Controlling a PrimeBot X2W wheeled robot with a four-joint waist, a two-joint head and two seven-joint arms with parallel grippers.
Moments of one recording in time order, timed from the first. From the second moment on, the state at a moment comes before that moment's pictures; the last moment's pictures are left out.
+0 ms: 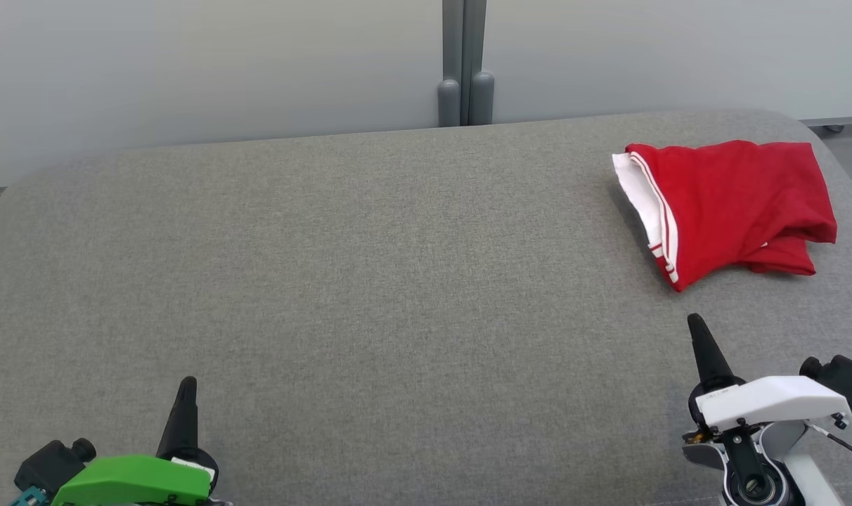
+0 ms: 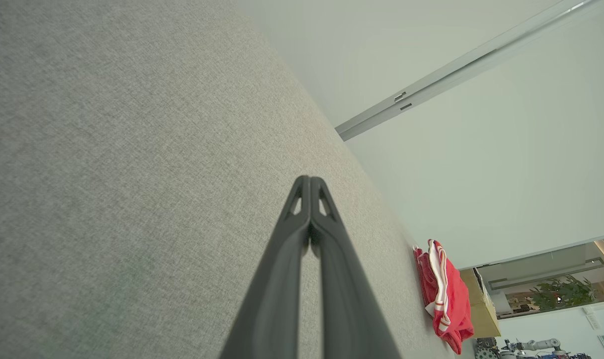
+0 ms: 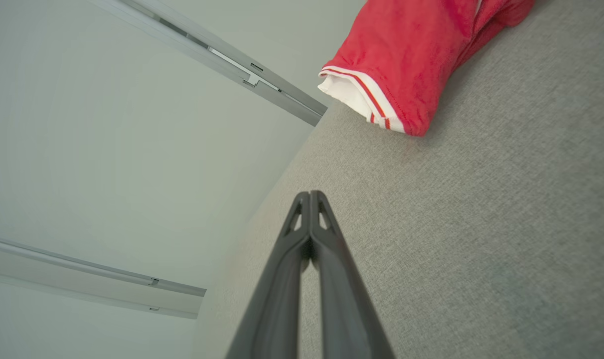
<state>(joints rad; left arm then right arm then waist) 0.08 0.06 -0.08 0.15 -1.13 -0.01 -0.08 0.03 -0.10 0.14 0.18 1.09 -0.01 -0.10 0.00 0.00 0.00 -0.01</state>
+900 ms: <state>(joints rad) 0.01 0.08 -0.03 0.21 -1.45 -0.07 -0.01 -0.01 -0.10 0.04 0.22 1.45 0.06 -0.03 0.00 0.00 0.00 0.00</state>
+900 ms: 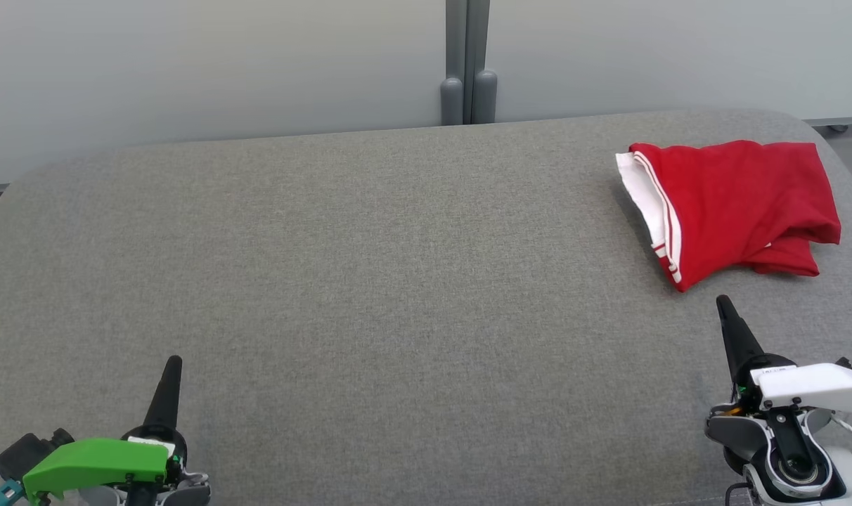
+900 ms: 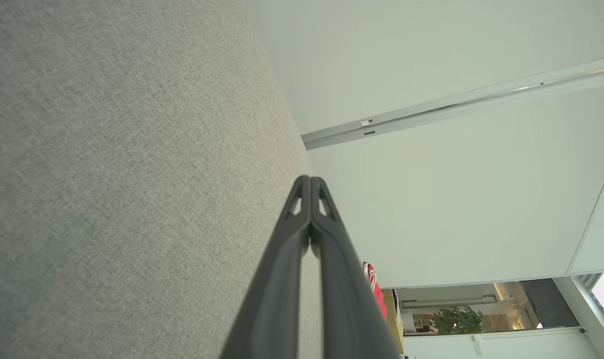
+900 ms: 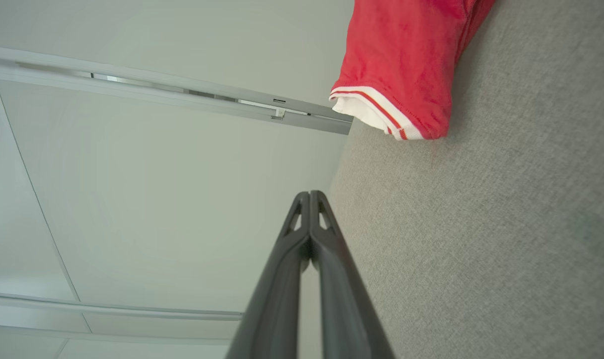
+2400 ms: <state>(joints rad) -0.04 0.08 0.00 0.26 -1.67 -0.12 0.05 -0.05 -0.10 -0.03 0.26 1.69 0.11 0.02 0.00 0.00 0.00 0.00</state>
